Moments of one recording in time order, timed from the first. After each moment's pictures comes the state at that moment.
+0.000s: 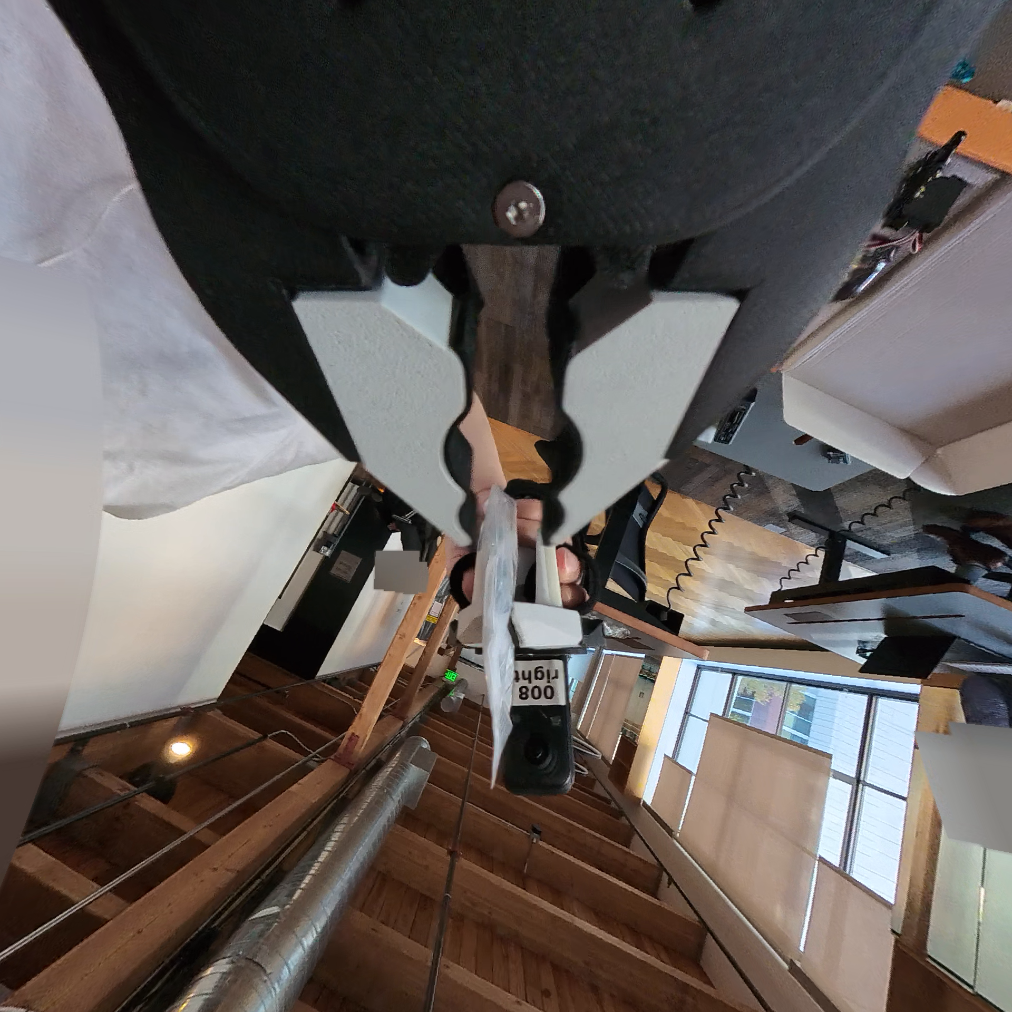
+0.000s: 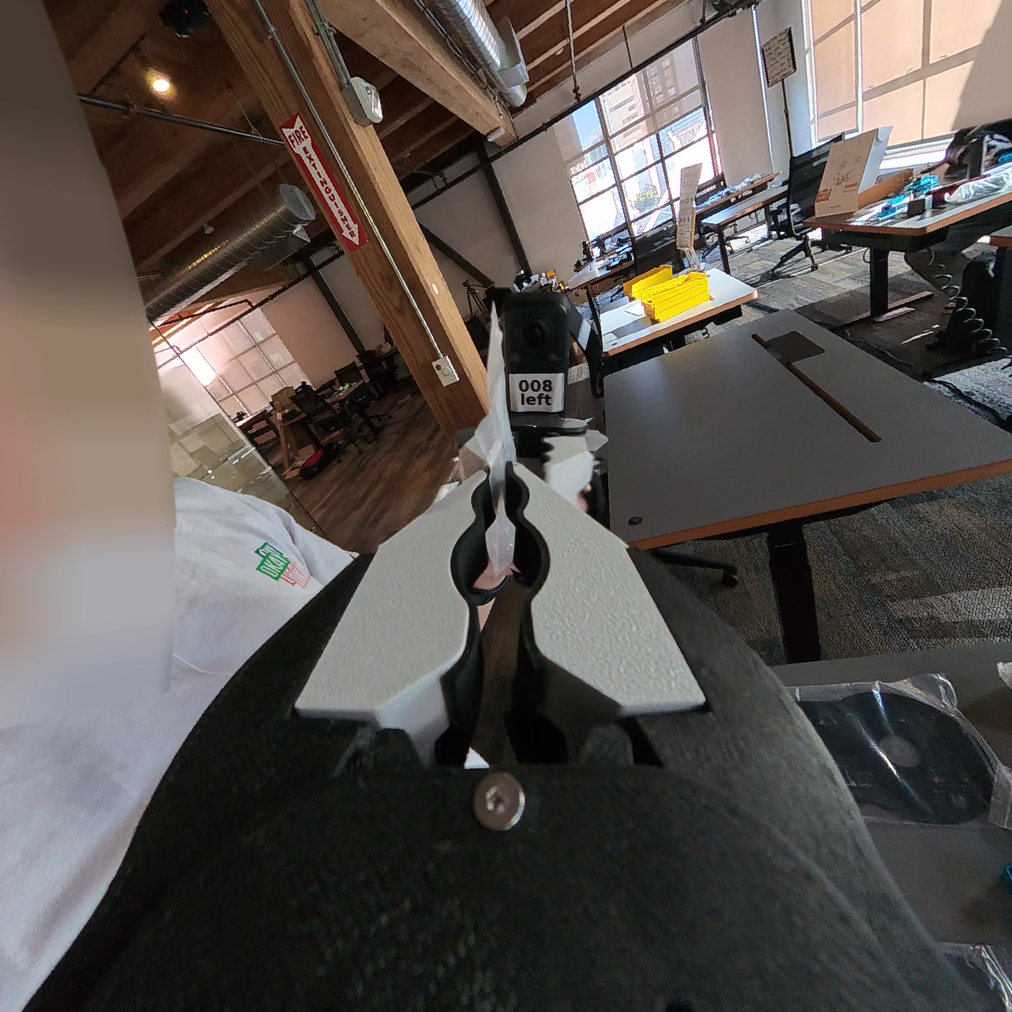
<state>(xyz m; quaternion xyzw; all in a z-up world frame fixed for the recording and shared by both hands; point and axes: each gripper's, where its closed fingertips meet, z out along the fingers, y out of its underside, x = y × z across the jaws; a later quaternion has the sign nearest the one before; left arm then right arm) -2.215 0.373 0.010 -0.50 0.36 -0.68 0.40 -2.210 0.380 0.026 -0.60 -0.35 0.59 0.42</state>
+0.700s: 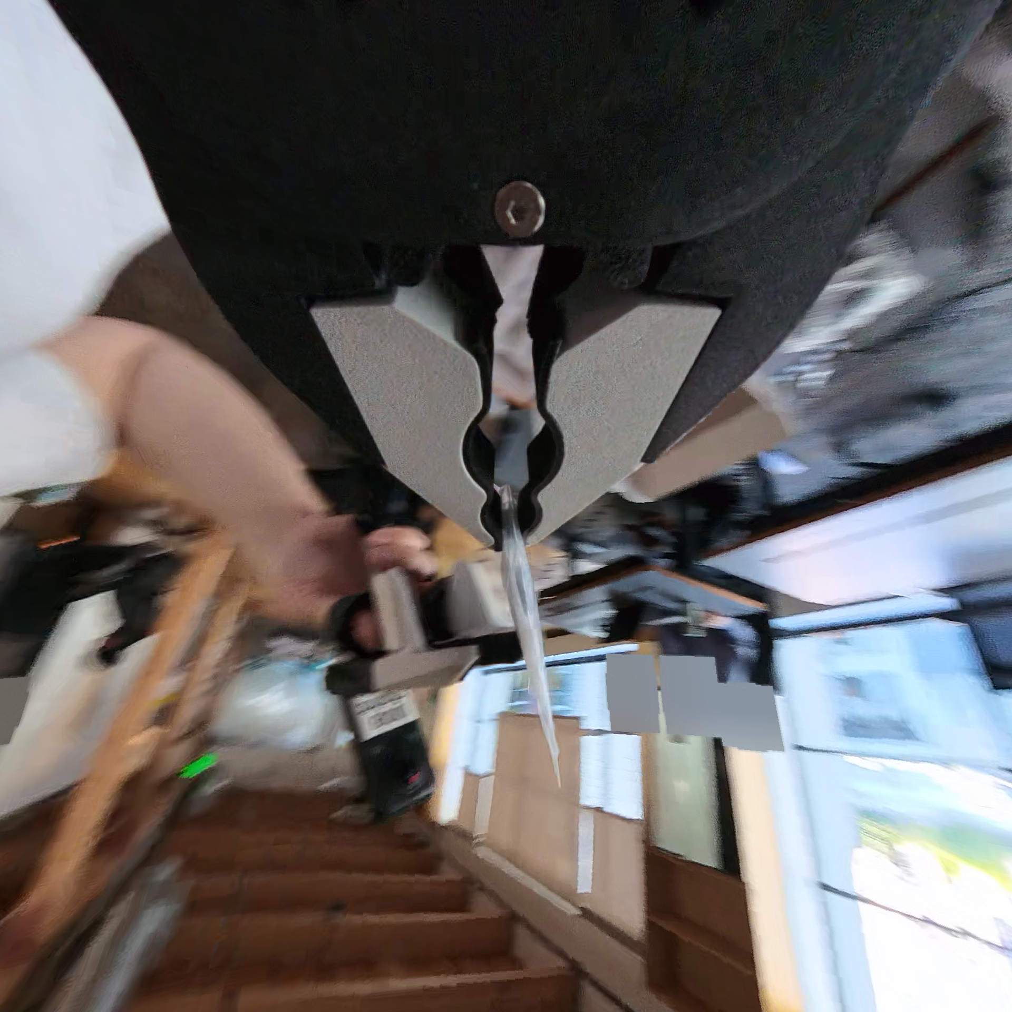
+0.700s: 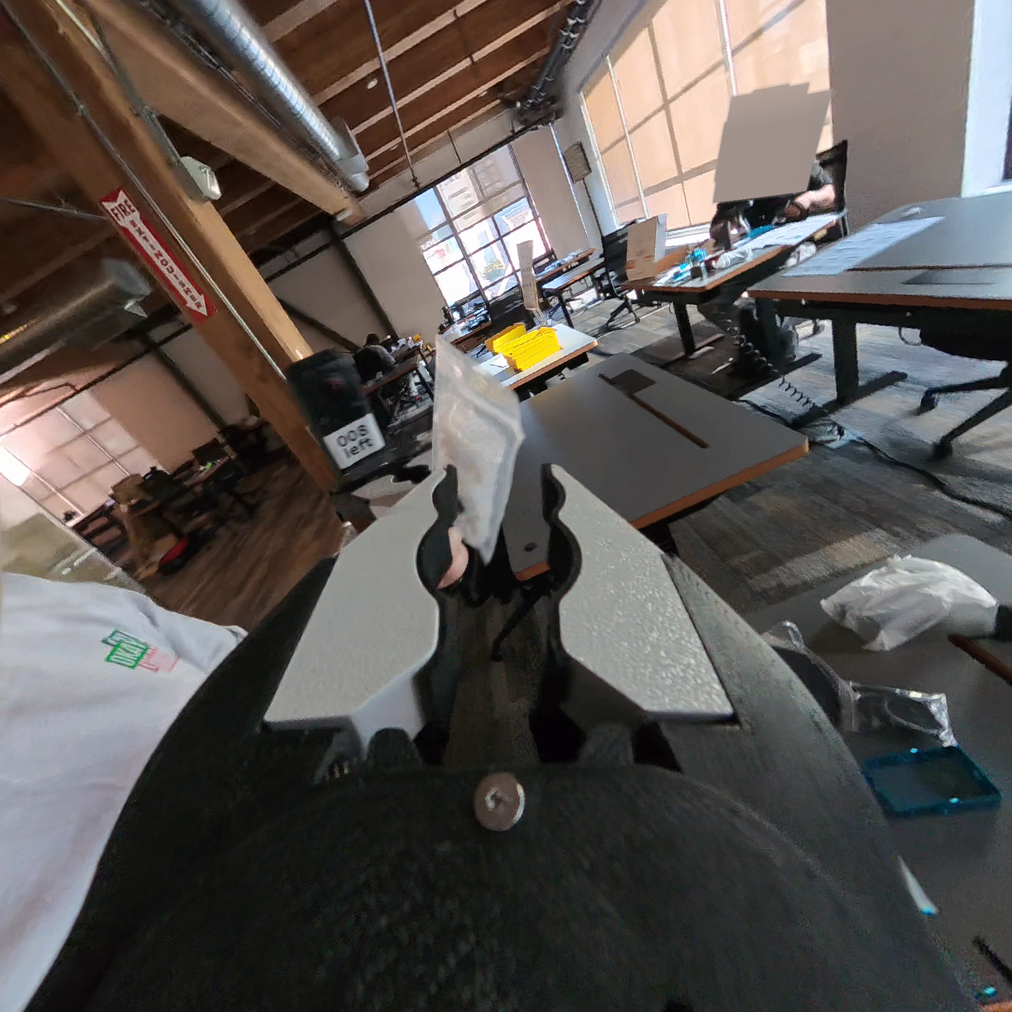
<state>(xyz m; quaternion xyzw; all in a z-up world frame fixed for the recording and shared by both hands) -2.213 0.402 -0.016 -0.57 0.38 -0.45 0.57 -2.174 0.420 0.008 -0.65 -0.25 0.52 0.49</state>
